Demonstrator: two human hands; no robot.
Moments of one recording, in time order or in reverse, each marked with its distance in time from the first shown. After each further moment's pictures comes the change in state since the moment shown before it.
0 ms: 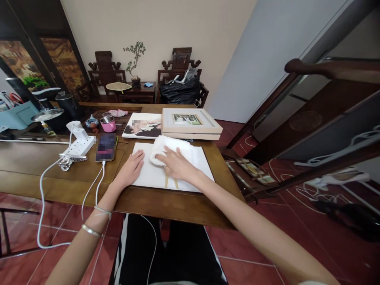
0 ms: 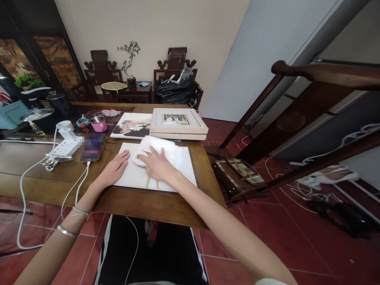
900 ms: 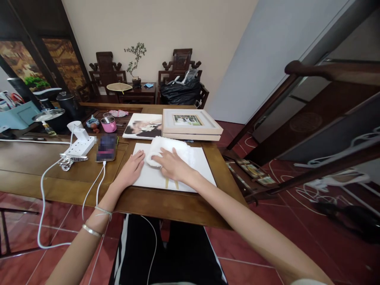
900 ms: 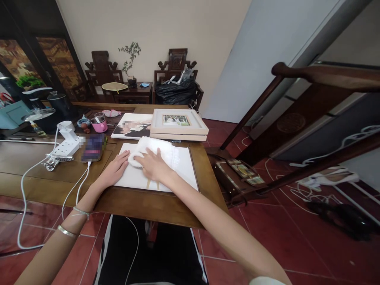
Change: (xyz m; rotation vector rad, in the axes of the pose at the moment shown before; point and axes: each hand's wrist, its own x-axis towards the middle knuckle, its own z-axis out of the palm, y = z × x) left_hand 0.000 -0.002 0.002 -0.007 0.004 0.006; right_hand 0.009 -0.008 -0.003 0.002 -0.019 -0.036
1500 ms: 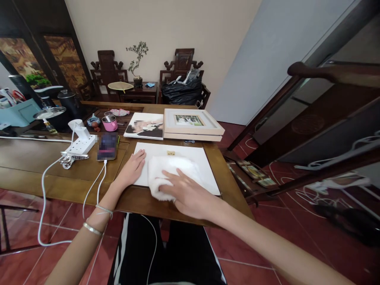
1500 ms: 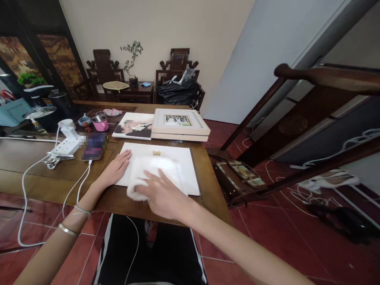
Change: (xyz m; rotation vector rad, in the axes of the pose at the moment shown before) left_hand 0.000 0.004 -0.002 -0.008 -0.006 -0.014; right_hand -0.077 -0.026 -0.001 0.162 -0.047 -0.200
